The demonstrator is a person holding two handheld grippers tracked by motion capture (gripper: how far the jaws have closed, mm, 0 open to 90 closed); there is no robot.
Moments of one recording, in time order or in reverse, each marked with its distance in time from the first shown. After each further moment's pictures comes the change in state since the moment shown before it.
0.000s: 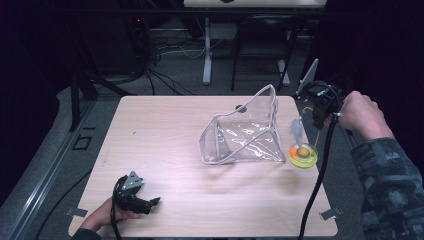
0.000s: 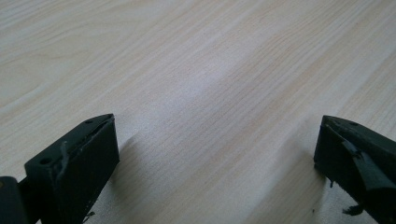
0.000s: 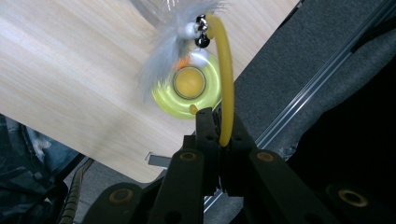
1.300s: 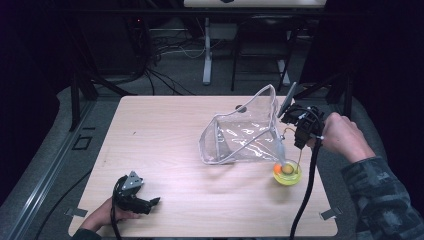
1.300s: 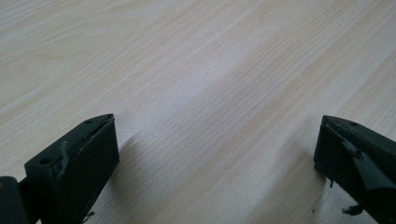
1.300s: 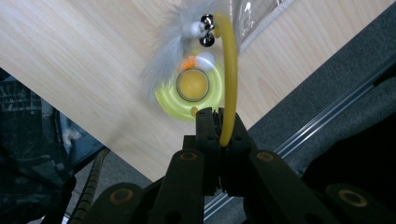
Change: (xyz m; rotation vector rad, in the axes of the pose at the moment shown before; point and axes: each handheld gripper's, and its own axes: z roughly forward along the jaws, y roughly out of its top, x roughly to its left) left arm 0.000 0.000 0.000 0.000 0.000 0.000; right arm 0.061 -0.005 0.018 -0.013 0.053 -0.152
